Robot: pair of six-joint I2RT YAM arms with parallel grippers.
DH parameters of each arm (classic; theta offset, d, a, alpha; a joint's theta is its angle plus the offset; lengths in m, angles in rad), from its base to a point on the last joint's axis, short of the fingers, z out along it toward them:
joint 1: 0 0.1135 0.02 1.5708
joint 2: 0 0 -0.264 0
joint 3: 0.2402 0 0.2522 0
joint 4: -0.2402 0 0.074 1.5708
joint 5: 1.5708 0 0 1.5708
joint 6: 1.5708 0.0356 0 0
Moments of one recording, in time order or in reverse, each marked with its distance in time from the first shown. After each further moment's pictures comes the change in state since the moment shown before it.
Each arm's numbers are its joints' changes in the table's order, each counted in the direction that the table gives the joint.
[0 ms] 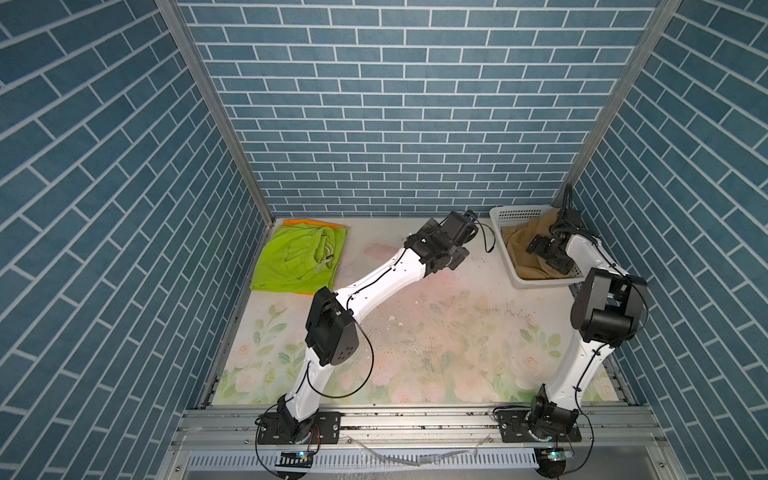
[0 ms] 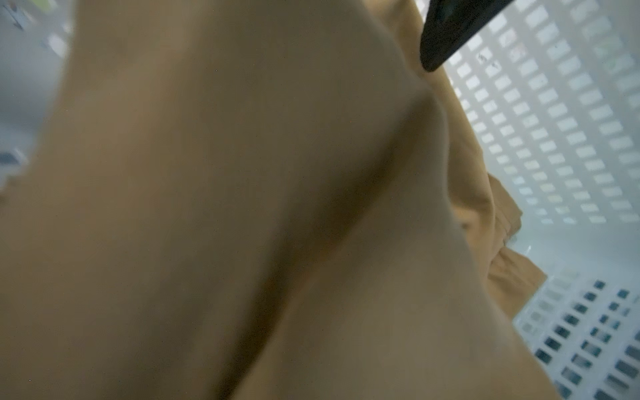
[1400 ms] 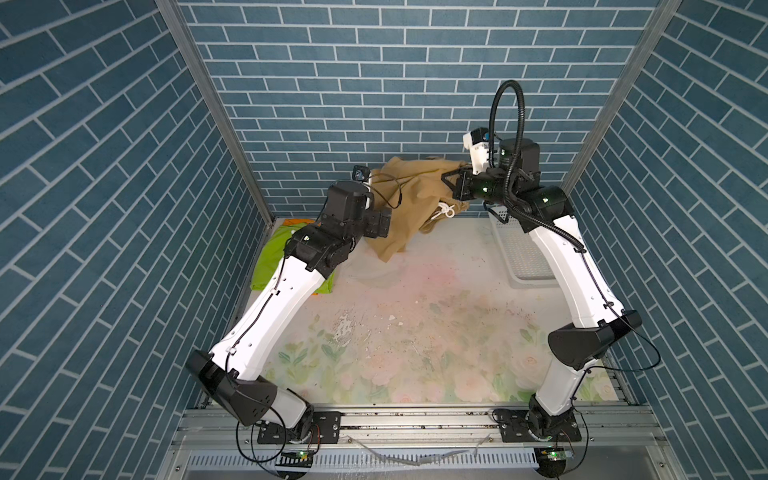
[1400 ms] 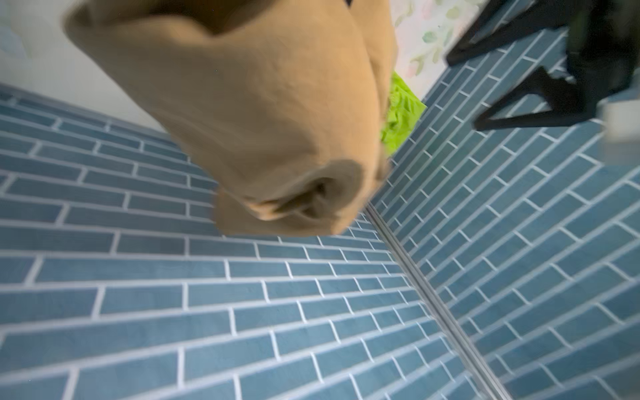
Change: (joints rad) left arm 0.351 0.660 -0.415 0.028 0.155 -0.268; right arm 0.655 0.226 0.503 -0.034 -0.329 -0.143
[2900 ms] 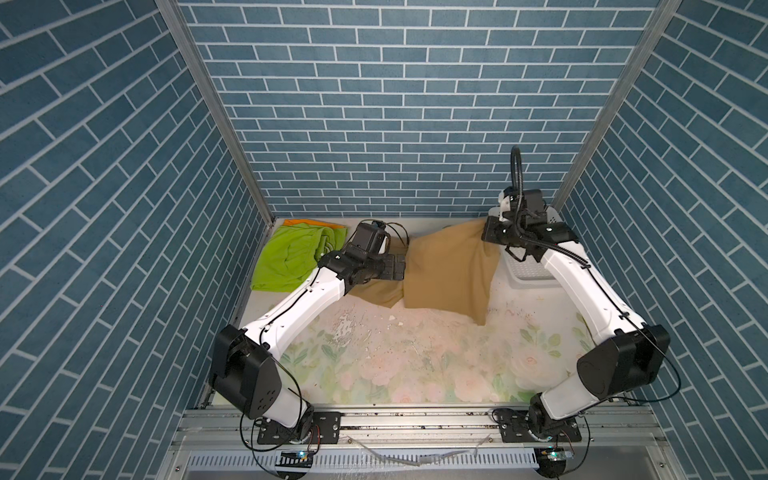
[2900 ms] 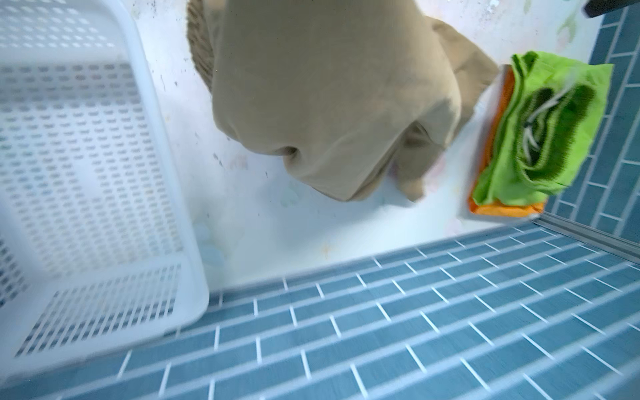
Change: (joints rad) left arm -0.024 -0.055 -0.350 0.079 0.345 -0.267; right arm -0.132 0.246 -0.503 0.007 0.266 0.090
